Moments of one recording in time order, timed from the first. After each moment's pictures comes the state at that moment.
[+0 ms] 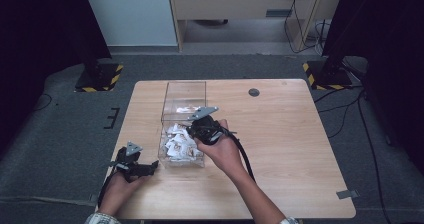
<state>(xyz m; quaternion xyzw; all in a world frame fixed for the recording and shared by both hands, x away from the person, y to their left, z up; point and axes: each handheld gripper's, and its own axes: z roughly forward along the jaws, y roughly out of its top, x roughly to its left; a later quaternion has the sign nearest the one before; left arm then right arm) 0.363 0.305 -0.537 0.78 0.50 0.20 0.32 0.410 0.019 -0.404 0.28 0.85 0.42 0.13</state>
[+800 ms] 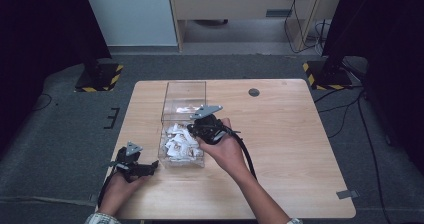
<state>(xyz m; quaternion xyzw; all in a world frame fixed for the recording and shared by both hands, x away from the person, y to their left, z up) 0.363 0.305 -0.537 0.78 0.50 0.20 0.32 0.404 0.011 -0.390 0.28 0.85 0.43 0.14</state>
